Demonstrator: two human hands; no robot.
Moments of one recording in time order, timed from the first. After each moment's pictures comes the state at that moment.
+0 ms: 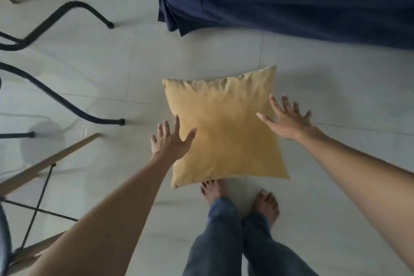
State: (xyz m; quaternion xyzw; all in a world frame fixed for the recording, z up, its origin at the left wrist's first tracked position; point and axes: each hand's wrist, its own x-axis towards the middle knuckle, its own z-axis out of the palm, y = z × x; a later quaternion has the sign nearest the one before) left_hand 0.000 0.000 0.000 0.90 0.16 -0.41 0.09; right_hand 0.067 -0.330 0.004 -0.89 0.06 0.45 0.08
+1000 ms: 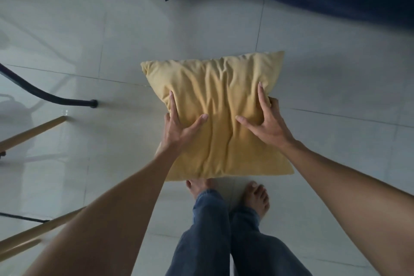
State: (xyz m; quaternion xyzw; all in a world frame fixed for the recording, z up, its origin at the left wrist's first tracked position) left_hand -0.023 -0.045 -0.083 0.79 0.28 -0.25 0.48; right_hand 0.010 -0.318 -0.076 -0.88 0.08 0.31 0.36
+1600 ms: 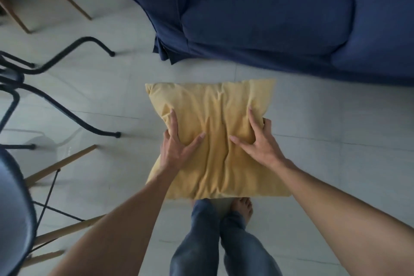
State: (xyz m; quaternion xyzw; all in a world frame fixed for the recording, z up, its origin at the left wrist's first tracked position) left_hand -0.019 -0.069 0.143 0.86 0.21 -0.21 0.42; right_hand -0.001 -0.337 0.134 -0.90 0.07 0.27 0.34
